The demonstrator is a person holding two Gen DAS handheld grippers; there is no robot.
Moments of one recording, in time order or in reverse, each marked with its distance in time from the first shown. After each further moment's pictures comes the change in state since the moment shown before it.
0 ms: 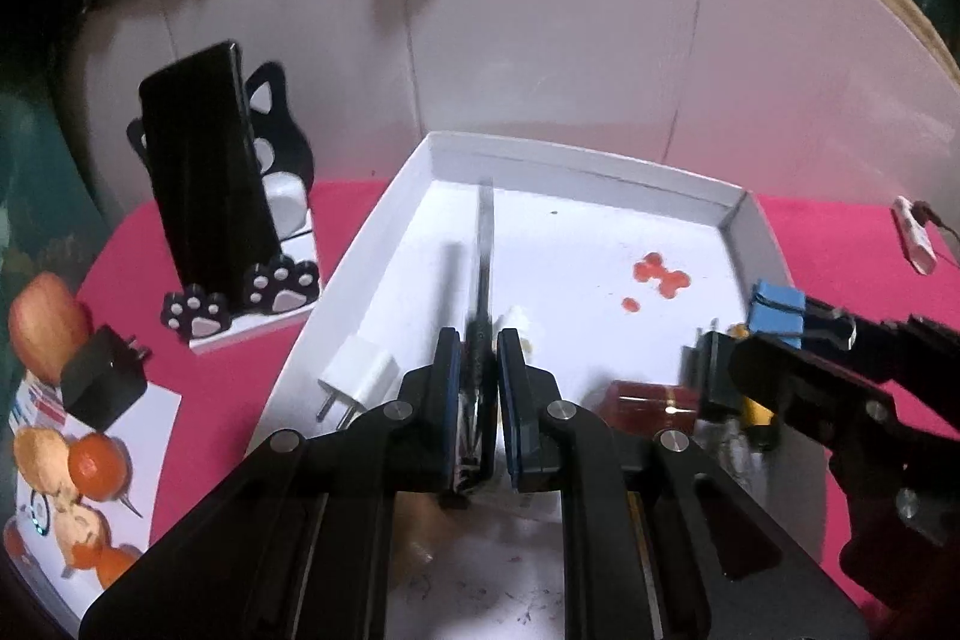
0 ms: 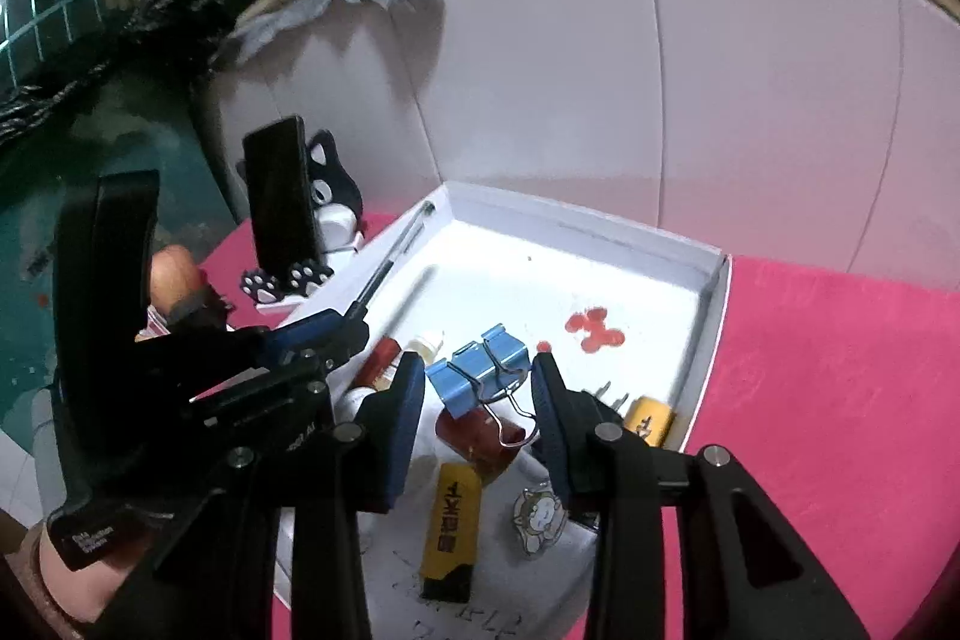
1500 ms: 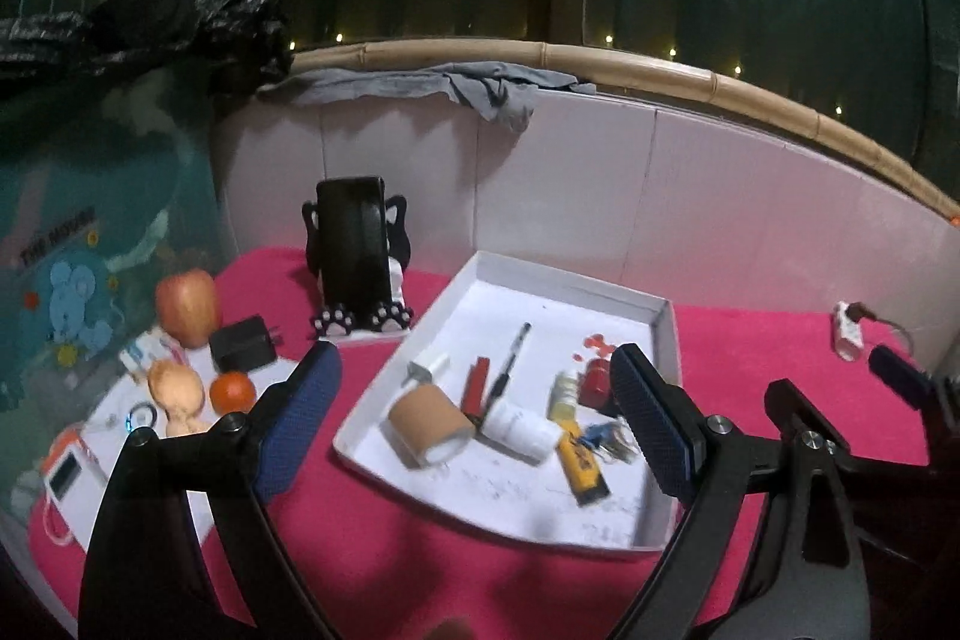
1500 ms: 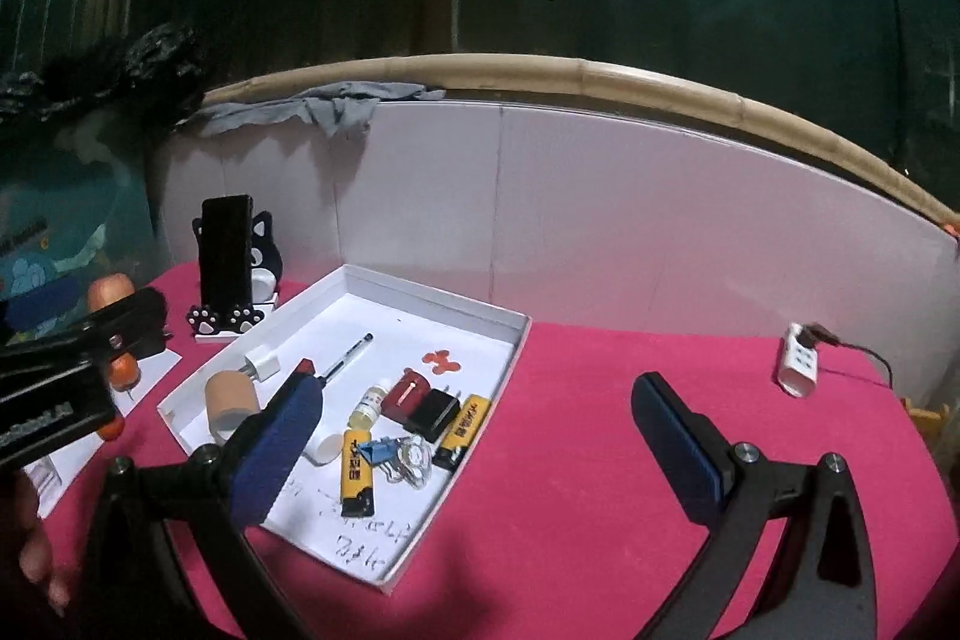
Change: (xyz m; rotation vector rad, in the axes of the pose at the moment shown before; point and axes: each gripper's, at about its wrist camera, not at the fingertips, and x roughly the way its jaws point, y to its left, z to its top) left arm -0.194 0.006 -0.044 -0.152 -0.281 0.039; right arm -0.143 0.028 -0.041 -0.038 -0.270 -0.396
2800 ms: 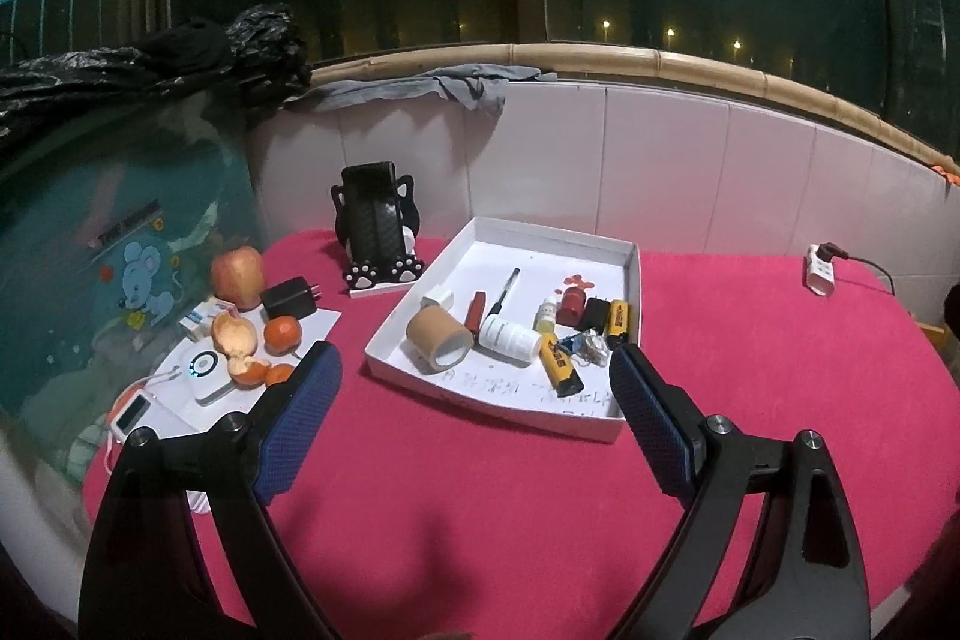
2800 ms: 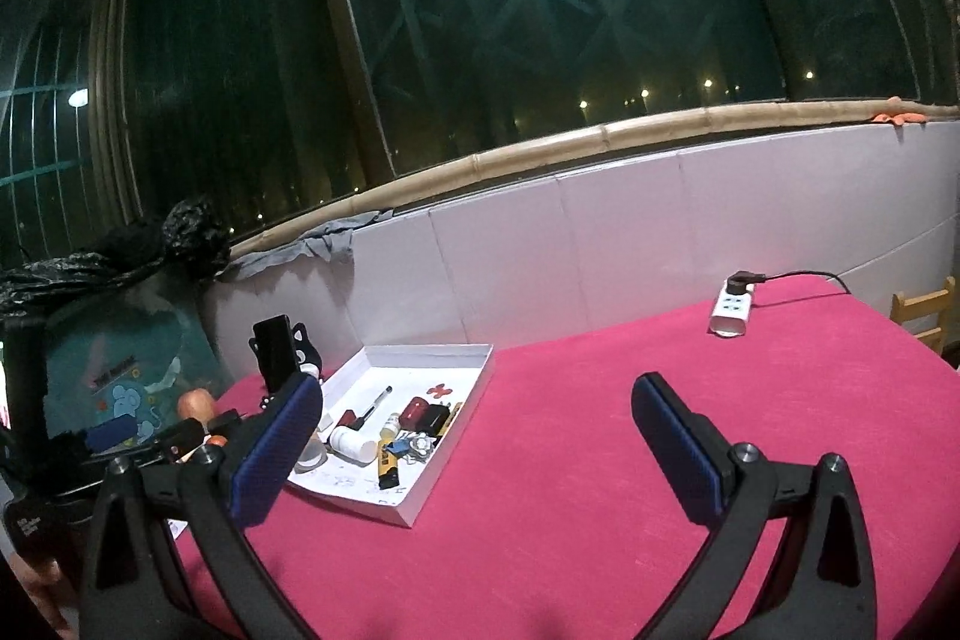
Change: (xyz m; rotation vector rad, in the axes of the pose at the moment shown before) left arm -0.101 -0.026 -0.051 0.085 0.000 0.046; right arm -0.148 -0.092 -0.054 0.275 -0.225 0.092
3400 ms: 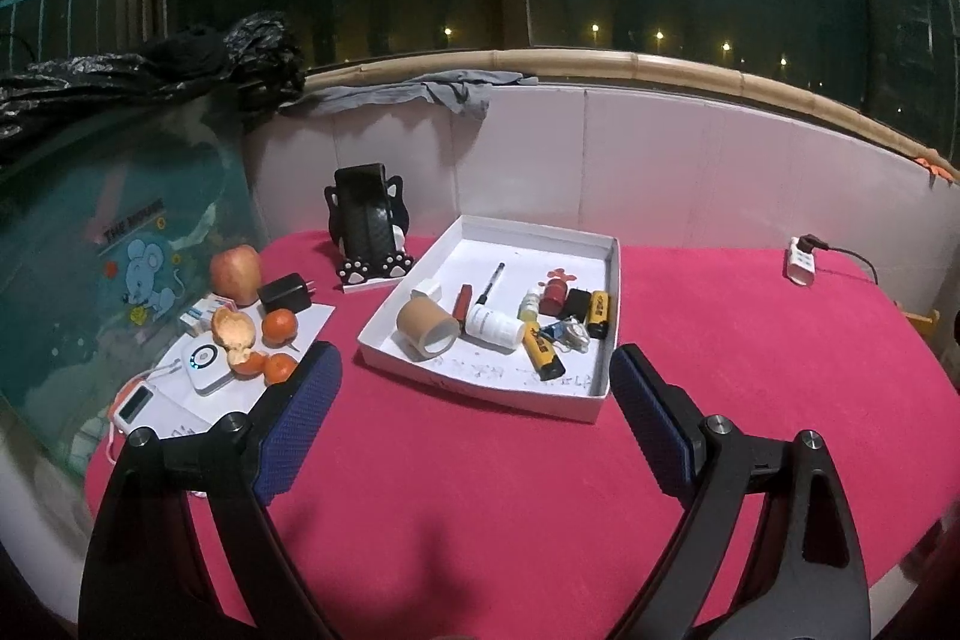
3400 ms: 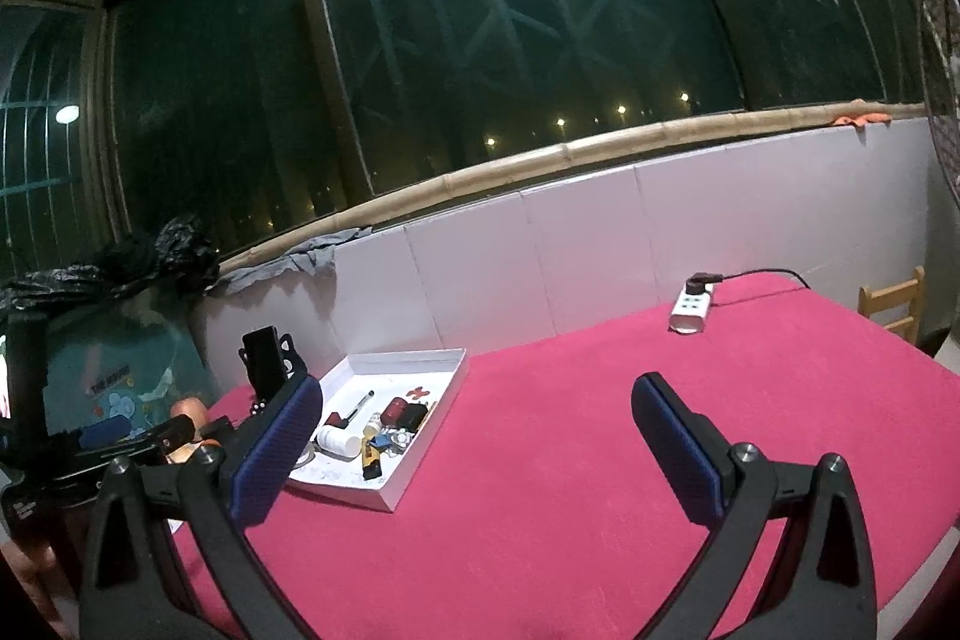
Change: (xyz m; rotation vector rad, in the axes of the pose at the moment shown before) left arm -0.025 -0.008 -0.012 0.018 -0.014 -0.024; right arm -0.037 -0.018 -0.012 0.035 -0.039 -0.046
